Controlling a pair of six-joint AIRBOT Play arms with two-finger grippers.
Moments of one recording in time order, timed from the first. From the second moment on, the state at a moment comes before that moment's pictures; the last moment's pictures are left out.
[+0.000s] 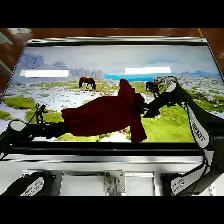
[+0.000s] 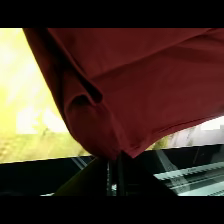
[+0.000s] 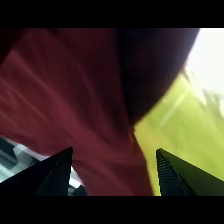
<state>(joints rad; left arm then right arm) 0.13 -0.99 0.47 0.78 -0.95 -1.27 0.03 -1.79 1.28 -0.94 1.27 1.30</state>
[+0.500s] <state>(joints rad) 0.13 -0.98 0.55 0.78 -0.95 -1.29 0.11 -1.72 1.28 -0.92 1.15 1.32</state>
